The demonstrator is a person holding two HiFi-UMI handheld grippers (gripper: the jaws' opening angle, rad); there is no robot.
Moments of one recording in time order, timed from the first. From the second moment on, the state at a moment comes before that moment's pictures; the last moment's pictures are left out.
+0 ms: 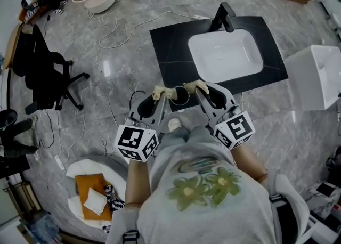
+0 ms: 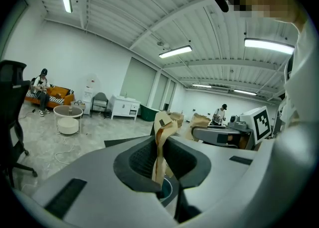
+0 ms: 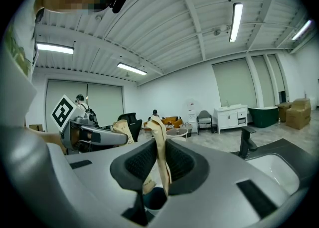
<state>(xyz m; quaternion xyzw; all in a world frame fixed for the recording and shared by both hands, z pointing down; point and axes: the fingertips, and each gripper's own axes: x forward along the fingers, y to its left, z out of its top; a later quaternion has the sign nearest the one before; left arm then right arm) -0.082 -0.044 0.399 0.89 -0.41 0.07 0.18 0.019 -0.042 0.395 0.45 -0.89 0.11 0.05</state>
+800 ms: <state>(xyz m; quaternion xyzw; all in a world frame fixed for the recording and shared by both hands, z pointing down) -0.078 -0.050 0.424 0.90 -0.39 0.09 0.18 0.014 -0.044 0.399 0.46 -0.88 0.11 0.05</state>
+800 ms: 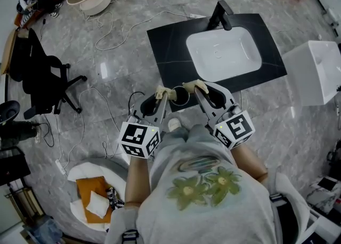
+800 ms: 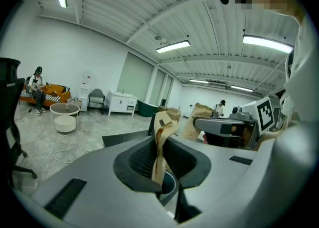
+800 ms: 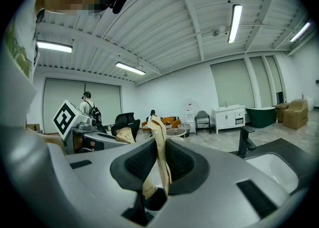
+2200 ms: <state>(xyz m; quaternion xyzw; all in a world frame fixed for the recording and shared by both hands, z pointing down) -0.069 -0.056 0.452 0.87 -0.43 0.14 0.20 0.018 -0.071 0.395 0.41 -0.90 0.12 0.07</state>
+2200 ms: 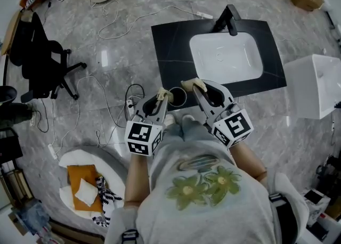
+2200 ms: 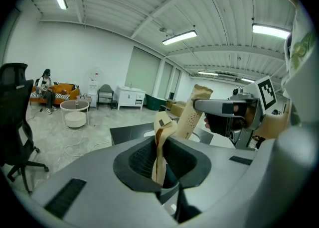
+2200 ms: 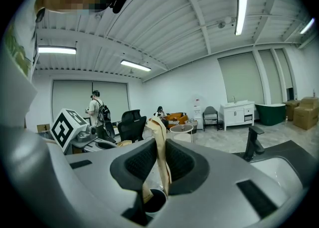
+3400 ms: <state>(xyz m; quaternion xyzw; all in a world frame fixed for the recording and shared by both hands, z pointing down) -0.052 -0.062 0.482 0.86 -0.44 0.19 0.20 0.025 -0.084 0.398 0.37 -0.92 0.13 0.07</state>
